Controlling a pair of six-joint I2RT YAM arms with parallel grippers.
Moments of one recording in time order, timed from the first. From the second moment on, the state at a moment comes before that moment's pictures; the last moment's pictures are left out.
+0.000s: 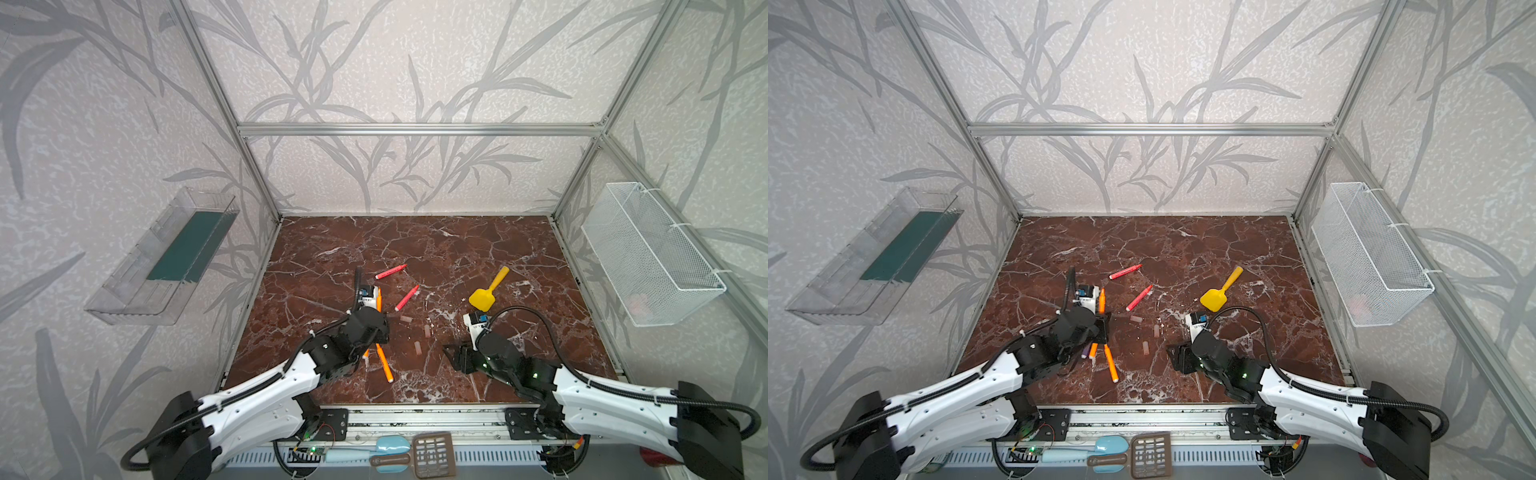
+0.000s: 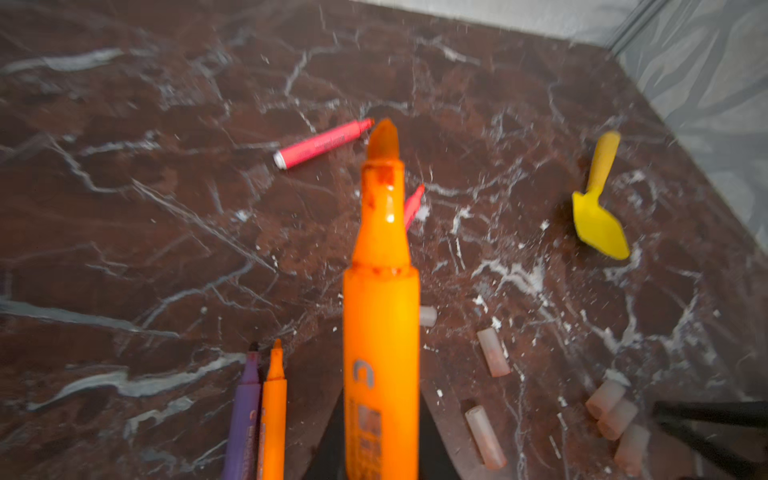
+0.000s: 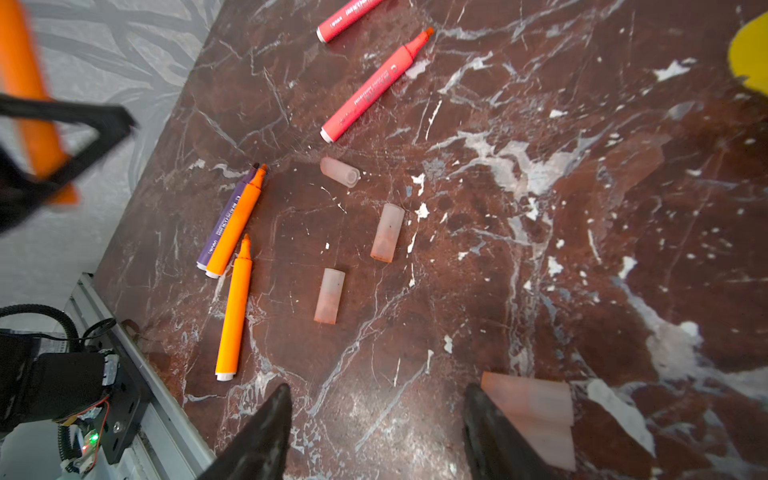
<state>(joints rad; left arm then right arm) -0.84 0.88 0.55 -0.27 -0.38 -0.63 1.01 0.95 0.29 0.03 0.14 0.78</state>
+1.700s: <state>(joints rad) -0.66 1.06 0.51 -0.10 -0.18 -0.54 1.03 1.78 0.92 -0.23 0.38 0.56</state>
